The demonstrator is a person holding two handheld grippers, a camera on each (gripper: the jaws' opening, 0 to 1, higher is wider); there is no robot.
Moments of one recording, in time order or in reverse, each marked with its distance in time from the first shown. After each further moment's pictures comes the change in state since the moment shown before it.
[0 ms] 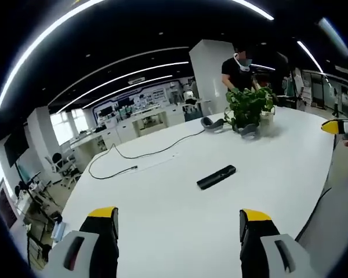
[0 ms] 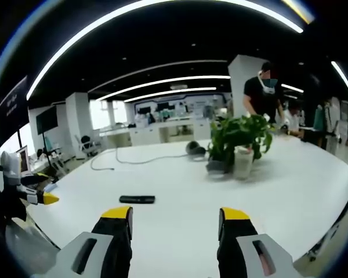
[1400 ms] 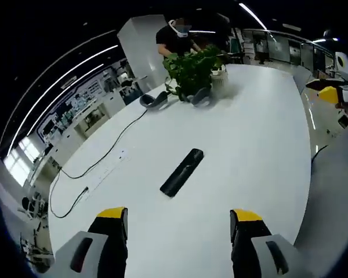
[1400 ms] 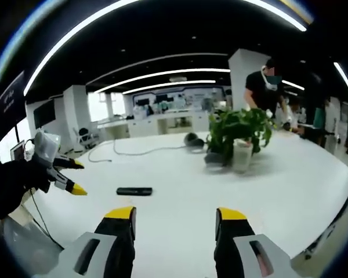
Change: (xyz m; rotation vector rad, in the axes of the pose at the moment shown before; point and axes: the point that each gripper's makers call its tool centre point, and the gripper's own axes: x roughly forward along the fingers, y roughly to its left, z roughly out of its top) left arm 0.122 -0.061 0.015 0.322 0.207 -0.369; right arm 0.006 -0.004 -0.012 -0.017 0.070 -0.017
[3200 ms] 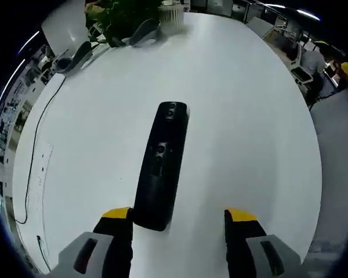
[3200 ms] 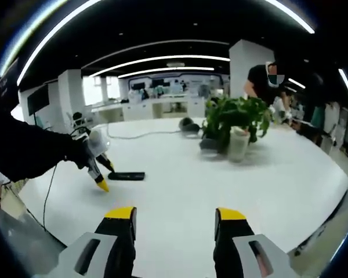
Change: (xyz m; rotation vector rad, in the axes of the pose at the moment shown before) left arm 0.150 0.000 -0.035 0.268 0.362 -0.476; right arm 0.009 -0.005 -0.019 -0.034 0.122 -0.048
